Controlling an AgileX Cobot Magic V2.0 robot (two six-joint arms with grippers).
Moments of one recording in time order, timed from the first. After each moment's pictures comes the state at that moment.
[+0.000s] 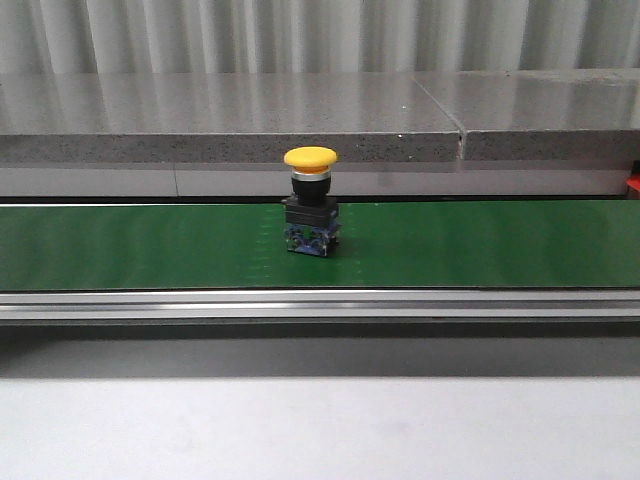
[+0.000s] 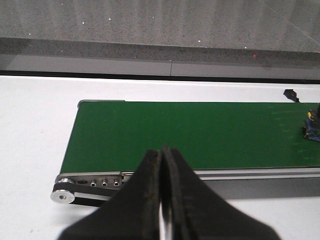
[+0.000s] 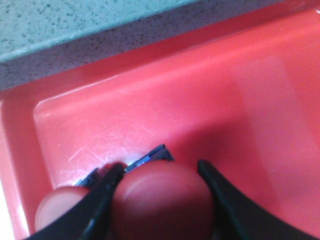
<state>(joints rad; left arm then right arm) -0.17 0.13 -0.42 0.09 0.65 -0.14 -0.48 2.16 -1.91 0.10 0.79 -0.12</state>
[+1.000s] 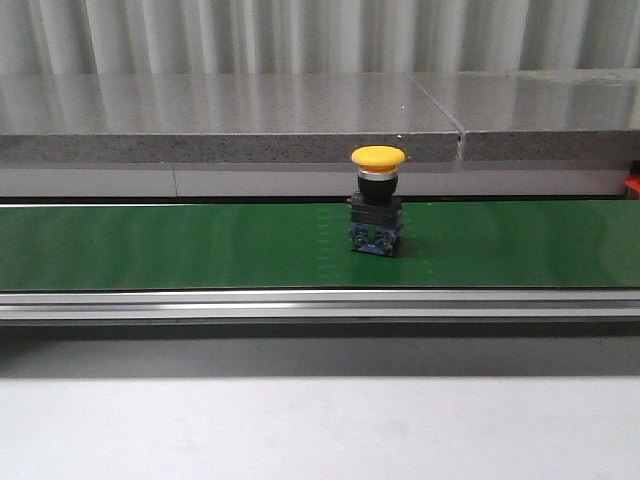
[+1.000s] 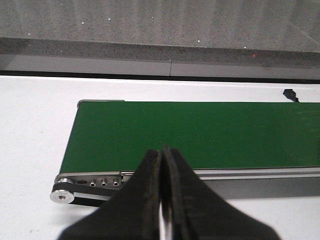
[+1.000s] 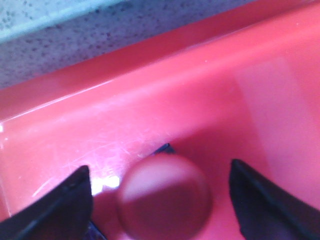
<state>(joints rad) -0.17 0.13 -0.42 0.09 0.65 -0.14 -0.49 2.27 -1.93 0.12 0.70 -0.12</state>
